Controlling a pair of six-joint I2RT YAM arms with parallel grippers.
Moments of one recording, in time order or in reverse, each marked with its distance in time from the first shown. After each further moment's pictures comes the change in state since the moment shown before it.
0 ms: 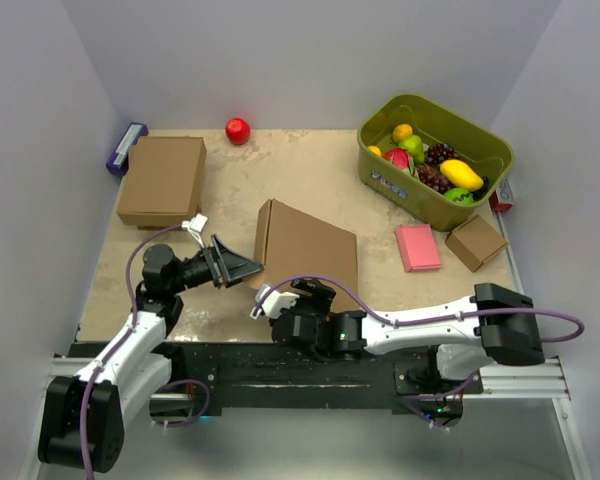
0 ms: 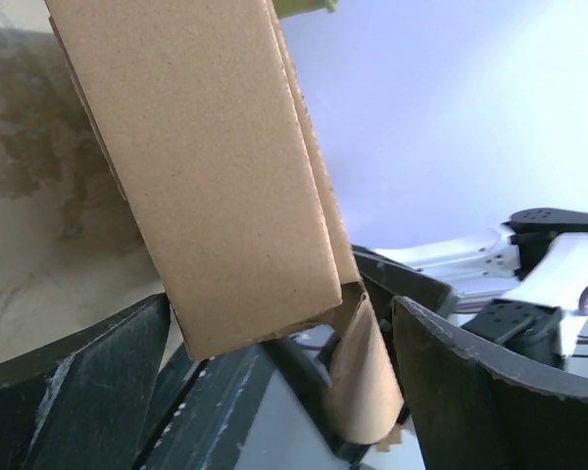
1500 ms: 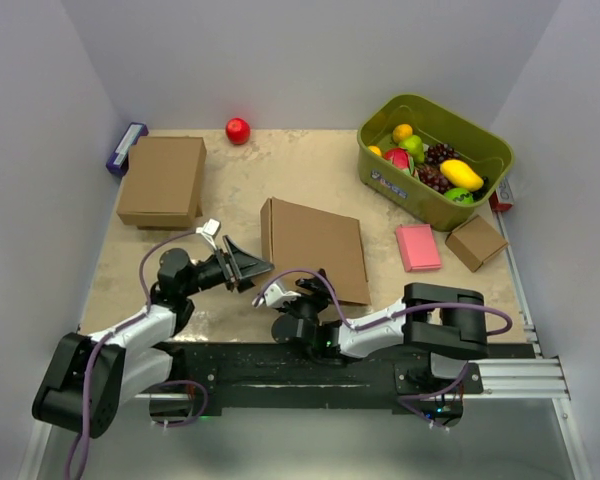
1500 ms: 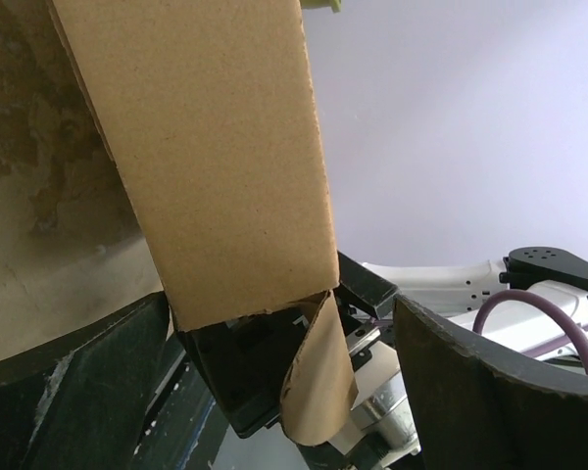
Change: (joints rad) left arm -0.127 0.185 -0.061 0.284 -0.118 -0.162; right arm -0.059 0.288 -0.177 0.790 0.362 -0.208
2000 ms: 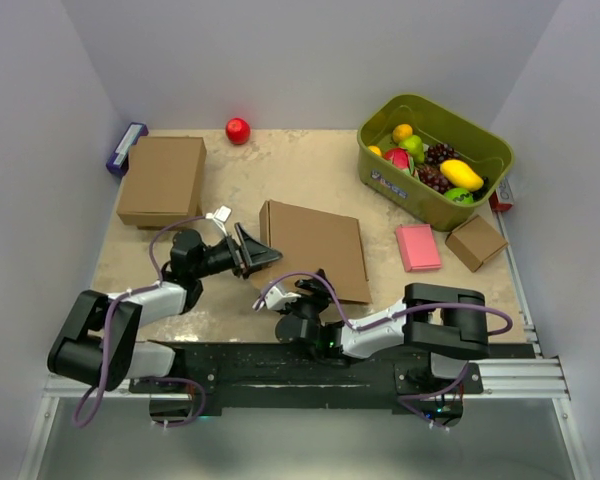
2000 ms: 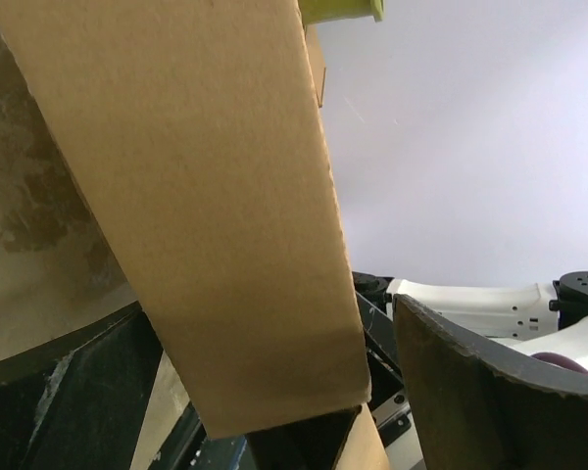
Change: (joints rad) left arm -0.013 0.256 0.137 0.021 -0.004 0.124; right arm -0.002 -0.004 -0.034 0.052 -0.054 -0.069
